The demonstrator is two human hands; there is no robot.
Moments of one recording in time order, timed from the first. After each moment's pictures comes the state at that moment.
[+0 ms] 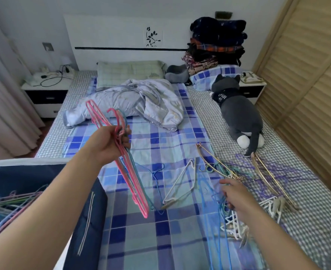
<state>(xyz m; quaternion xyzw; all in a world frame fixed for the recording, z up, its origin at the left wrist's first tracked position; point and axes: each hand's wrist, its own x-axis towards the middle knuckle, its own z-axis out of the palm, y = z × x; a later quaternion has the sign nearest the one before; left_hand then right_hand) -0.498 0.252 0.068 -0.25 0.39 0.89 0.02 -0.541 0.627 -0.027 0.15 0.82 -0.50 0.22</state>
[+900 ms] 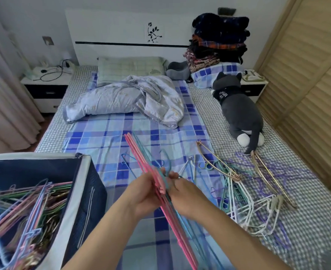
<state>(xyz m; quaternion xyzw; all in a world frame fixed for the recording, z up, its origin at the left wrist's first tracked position) -0.431 0.378 0.023 -0.24 0.27 0.92 0.16 -0.471 0.512 0.038 -0.25 0.90 -0.26 0.26</state>
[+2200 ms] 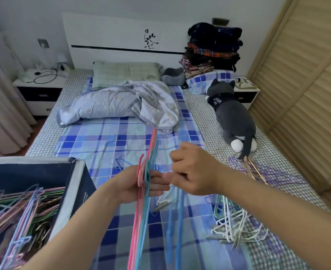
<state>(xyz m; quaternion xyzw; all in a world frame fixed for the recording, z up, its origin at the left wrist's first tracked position) -0.458 0.330 0.017 -0.16 0.45 0.84 0.26 -0.537 0.527 0.093 -0.63 0.73 -0.21 -0.13</state>
